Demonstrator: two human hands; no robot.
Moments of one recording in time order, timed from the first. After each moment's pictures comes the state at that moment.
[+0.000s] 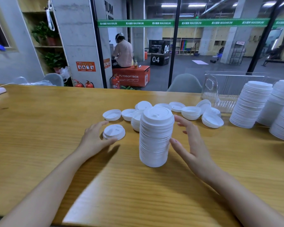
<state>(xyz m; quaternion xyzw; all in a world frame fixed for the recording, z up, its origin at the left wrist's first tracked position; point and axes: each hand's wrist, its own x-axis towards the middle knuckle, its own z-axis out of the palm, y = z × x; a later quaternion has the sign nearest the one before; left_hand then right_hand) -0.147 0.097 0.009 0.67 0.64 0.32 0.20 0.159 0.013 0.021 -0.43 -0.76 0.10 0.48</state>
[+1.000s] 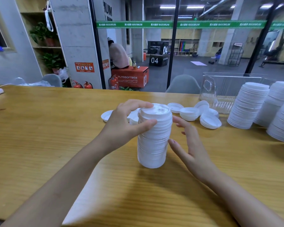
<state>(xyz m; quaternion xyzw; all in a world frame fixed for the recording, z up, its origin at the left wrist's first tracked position) -0.064 0.038 0.098 0.78 0.39 0.43 0.24 0.161 0.013 0.021 -0.43 -0.76 0.09 0.48</state>
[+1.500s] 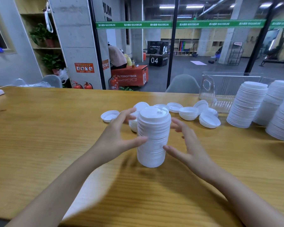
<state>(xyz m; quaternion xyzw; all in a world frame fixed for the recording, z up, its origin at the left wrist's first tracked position) -0.084 0.039 0.062 0.77 0.43 0.39 0.27 0.166 0.011 0.023 -0.47 -0.76 0.17 0.42</state>
